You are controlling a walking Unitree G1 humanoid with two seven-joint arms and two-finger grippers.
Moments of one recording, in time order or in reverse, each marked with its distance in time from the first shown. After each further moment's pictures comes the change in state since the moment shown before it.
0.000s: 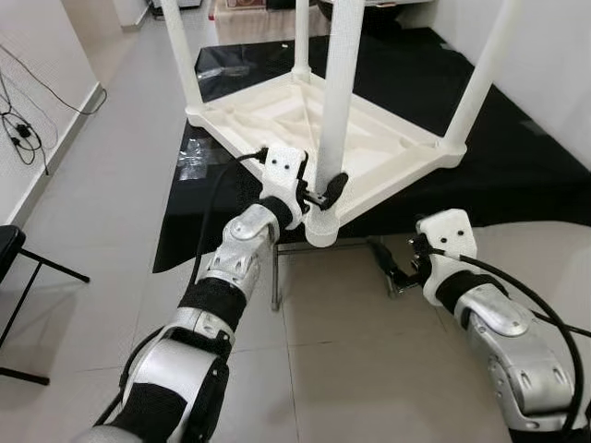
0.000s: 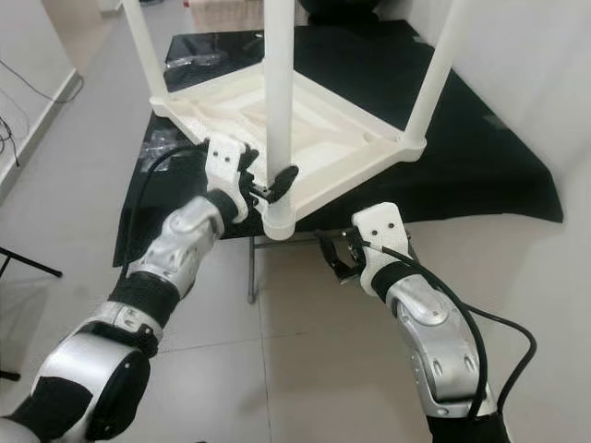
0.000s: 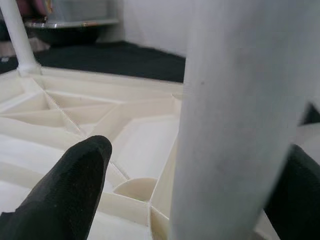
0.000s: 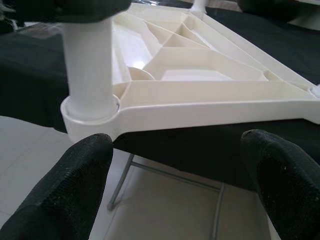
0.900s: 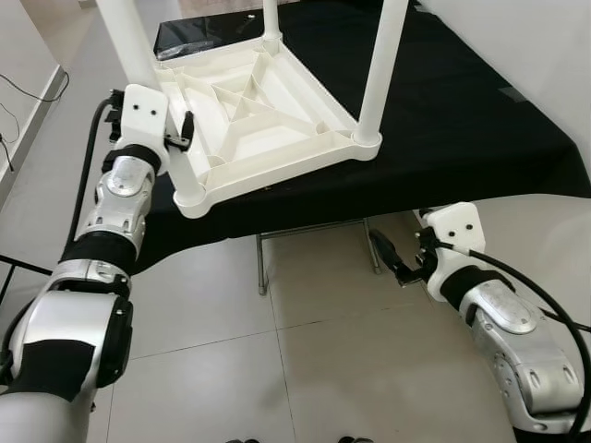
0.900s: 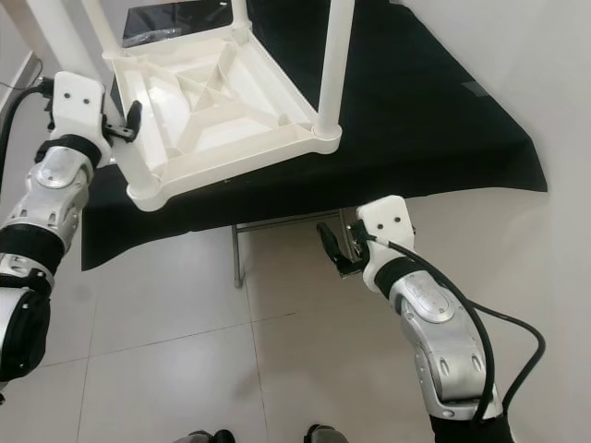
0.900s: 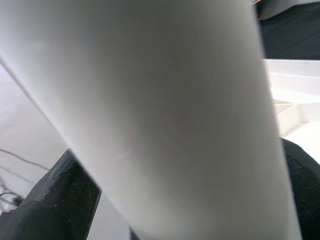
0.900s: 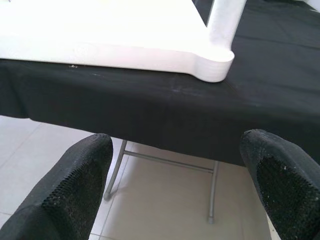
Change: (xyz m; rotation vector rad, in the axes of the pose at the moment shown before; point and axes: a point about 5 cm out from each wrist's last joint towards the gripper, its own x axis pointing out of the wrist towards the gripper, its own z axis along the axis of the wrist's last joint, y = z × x) left arm -0.068 0.165 0.067 0.470 -0.037 0.599; right arm -0.001 -0.001 0.009 0.021 -0.016 -0.001
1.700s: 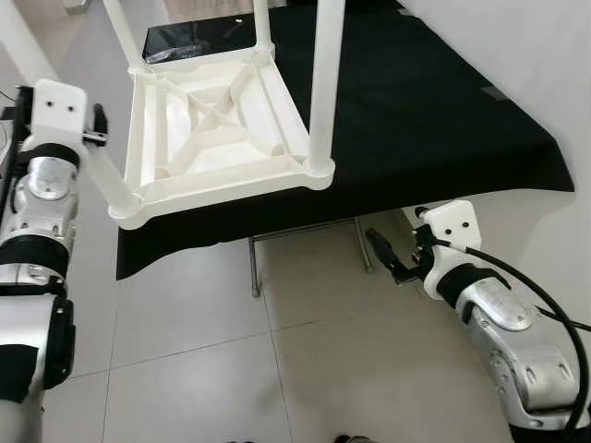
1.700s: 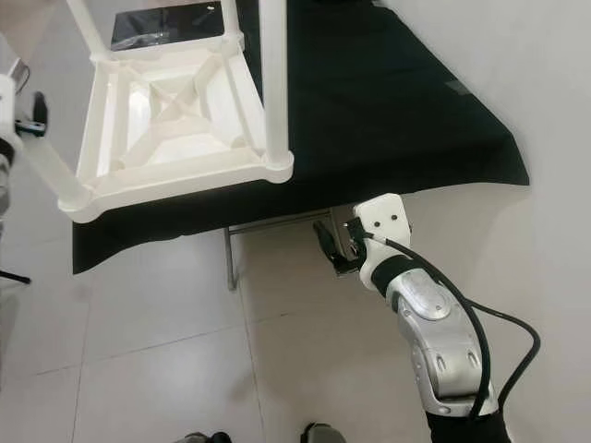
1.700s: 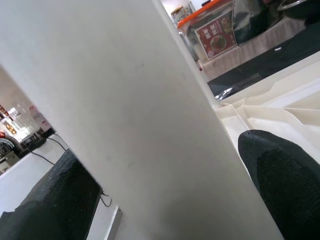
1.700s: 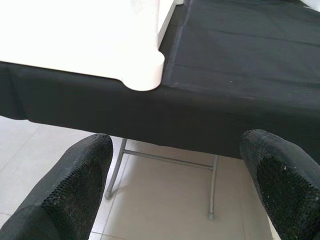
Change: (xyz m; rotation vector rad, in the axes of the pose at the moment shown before) left arm -0.015 0.079 -0.007 0.159 0.010 0.264; right arm 0.003 0.004 -0.002 0.022 0.006 0.015
